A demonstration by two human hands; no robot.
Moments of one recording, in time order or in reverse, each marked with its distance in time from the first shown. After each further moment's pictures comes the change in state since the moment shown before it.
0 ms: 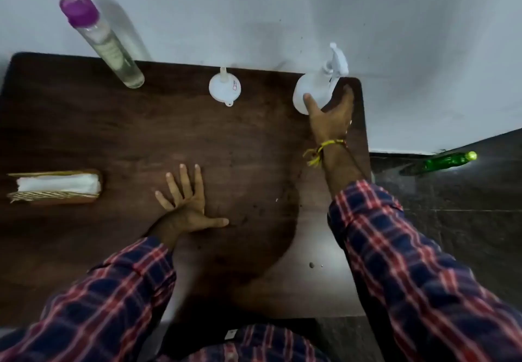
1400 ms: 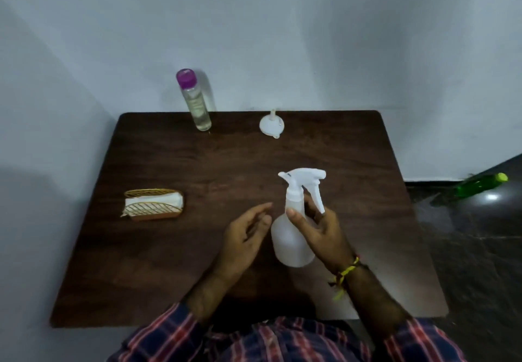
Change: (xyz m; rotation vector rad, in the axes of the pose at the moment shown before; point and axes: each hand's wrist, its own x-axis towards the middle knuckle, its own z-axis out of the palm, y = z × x) left_hand -0.107 -0.030 0.006 -1.009 0.440 0.640; right_hand -0.255 -0.026 -0.039 0.400 -0.652 -0.110
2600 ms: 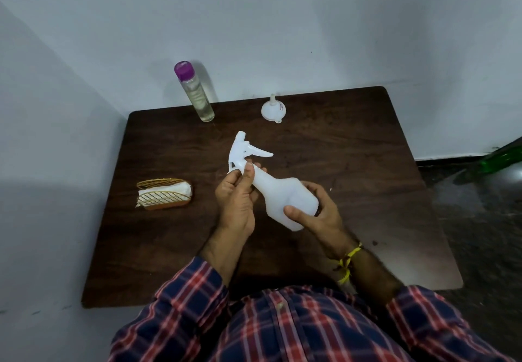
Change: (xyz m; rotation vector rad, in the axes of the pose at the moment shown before) left_hand 0.030 0.031 0.014 -0.740 0.399 -0.282; right_hand -0.015 0.025 0.001 0.305 0.049 0.297
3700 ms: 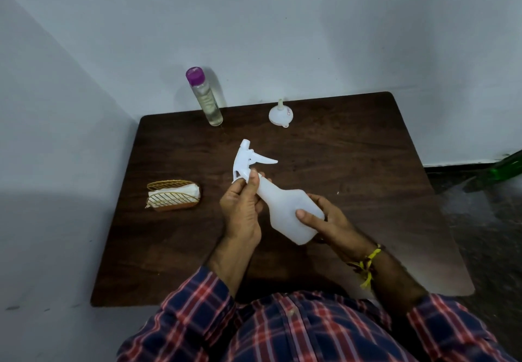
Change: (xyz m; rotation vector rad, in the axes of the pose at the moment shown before) left_hand -0.013 -0.001 -0.008 0.018 0.111 -0.017; right_hand -0.009 -0.011 -0.009 -0.128 -0.208 0.132
